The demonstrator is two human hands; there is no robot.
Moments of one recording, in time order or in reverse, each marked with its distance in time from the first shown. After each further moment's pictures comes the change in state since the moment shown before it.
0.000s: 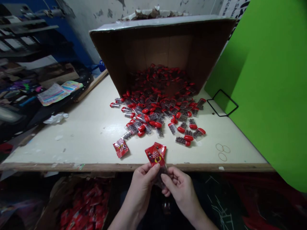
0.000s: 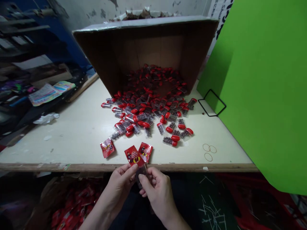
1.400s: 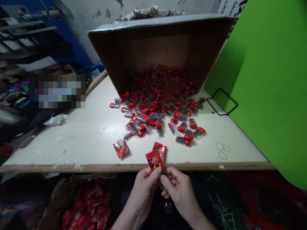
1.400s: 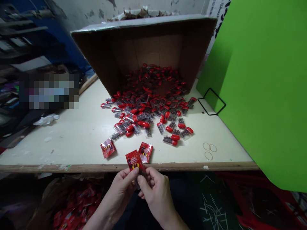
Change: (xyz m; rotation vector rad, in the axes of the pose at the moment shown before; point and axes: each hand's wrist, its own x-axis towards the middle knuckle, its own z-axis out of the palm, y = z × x) left_hand -0.004 -0.009 -0.005 -0.021 -0.125 -0.070; right_hand -0.002 -0.007 0.005 0.041 -0.022 0.022
